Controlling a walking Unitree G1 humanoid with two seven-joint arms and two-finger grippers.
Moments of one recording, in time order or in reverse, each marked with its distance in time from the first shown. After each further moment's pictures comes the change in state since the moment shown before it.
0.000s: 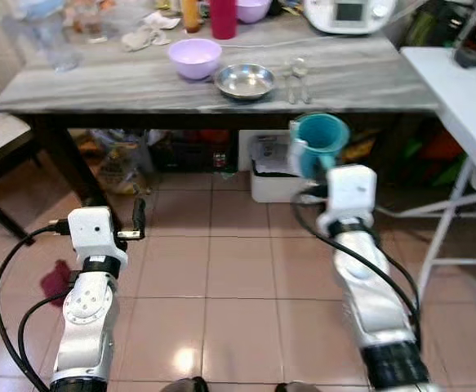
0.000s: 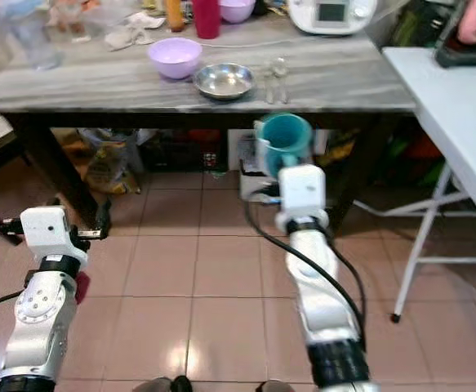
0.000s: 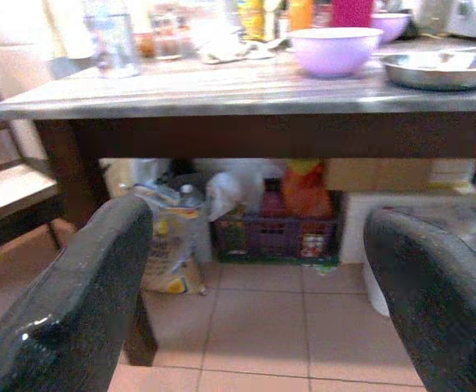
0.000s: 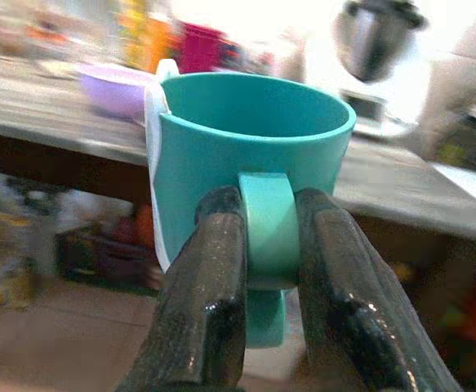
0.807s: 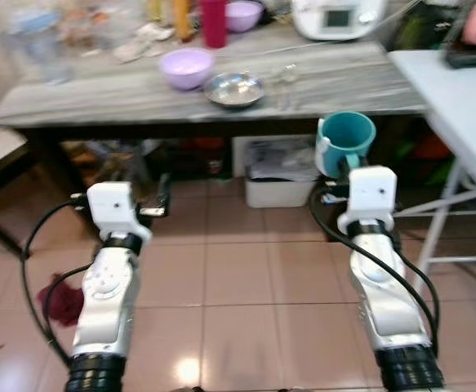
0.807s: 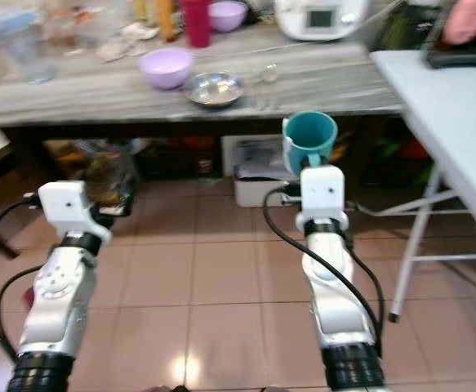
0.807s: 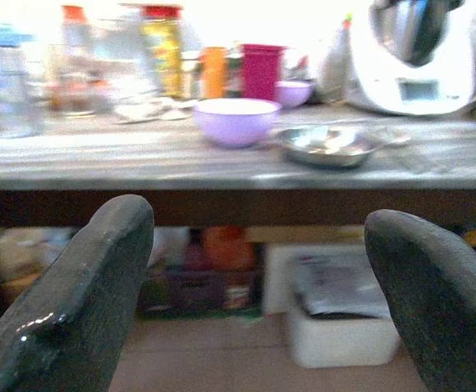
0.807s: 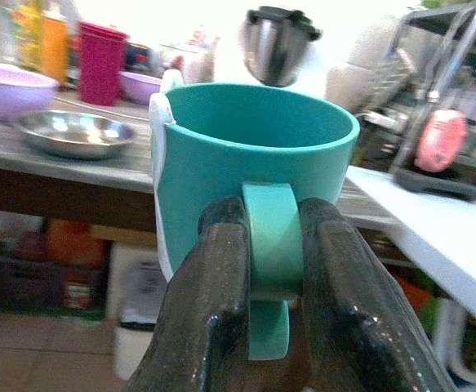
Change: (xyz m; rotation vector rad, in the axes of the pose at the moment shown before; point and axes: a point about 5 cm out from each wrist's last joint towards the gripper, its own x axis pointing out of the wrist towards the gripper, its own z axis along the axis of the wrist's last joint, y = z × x) left arm 0.022 -0.042 0.028 -0.110 -0.097 -0.170; right arm -0.010 -0.034 -0.008 -0.064 0.012 -0.167
